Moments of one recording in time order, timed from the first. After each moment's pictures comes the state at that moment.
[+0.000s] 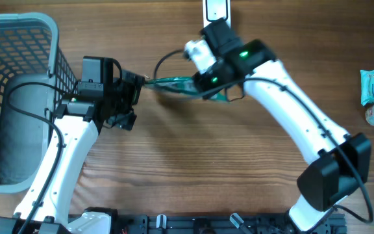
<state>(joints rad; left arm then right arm) -0.12 1.37 1.07 -0.77 0.26 -1.35 0.51 1.84 1.69 -1.02 -0.26 -0.06</state>
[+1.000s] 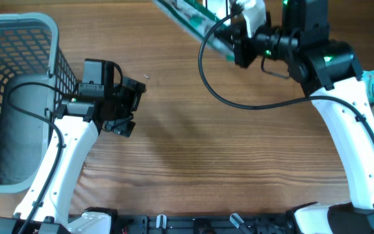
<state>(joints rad) -0.12 1.37 1.07 -0.84 0.26 -1.32 0.30 1.57 1.69 -0.66 -0.53 -0.25</state>
